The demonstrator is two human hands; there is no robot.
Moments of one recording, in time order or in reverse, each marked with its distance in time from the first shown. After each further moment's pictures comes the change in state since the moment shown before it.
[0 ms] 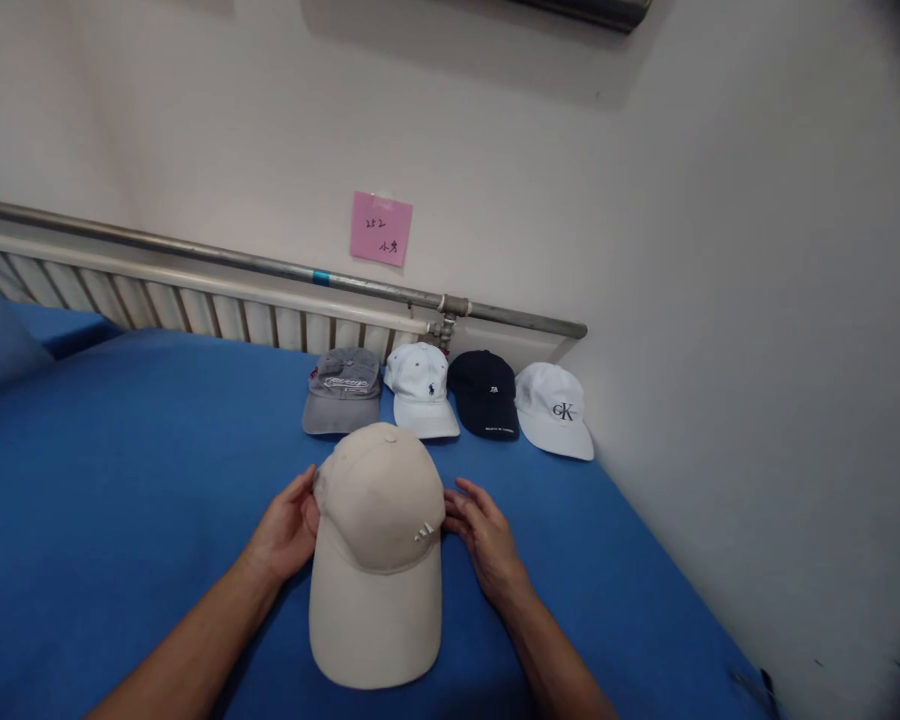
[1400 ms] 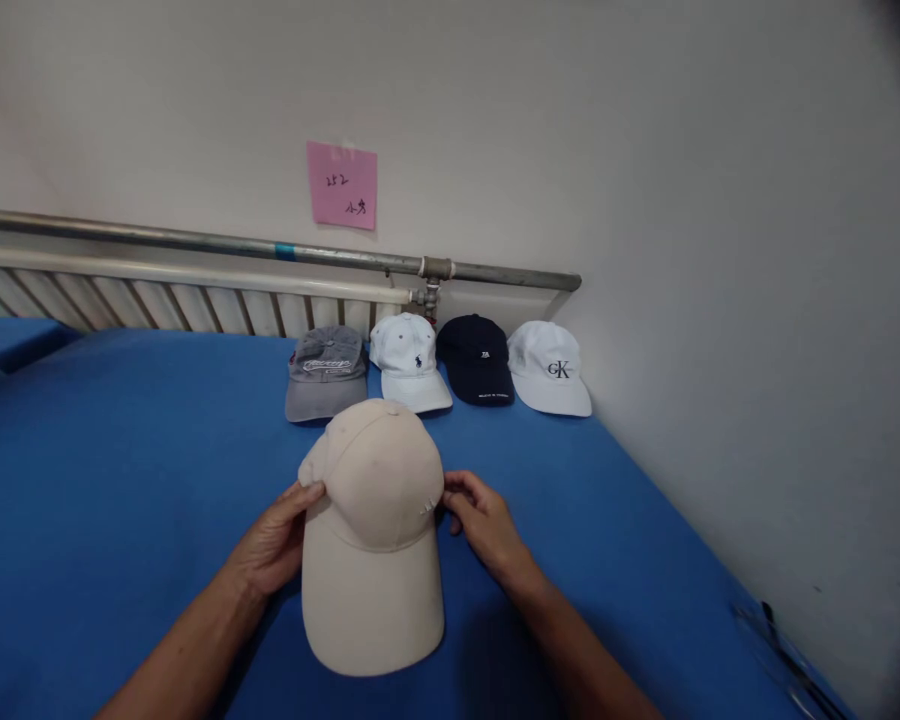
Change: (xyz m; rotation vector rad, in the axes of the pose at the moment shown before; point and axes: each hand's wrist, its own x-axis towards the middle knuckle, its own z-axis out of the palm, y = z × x) left_hand -0.013 -0.010 -0.003 0.229 -0.091 -0.053; right_hand -0.009 -0.003 -0.007 -0.474 -0.099 -0.109
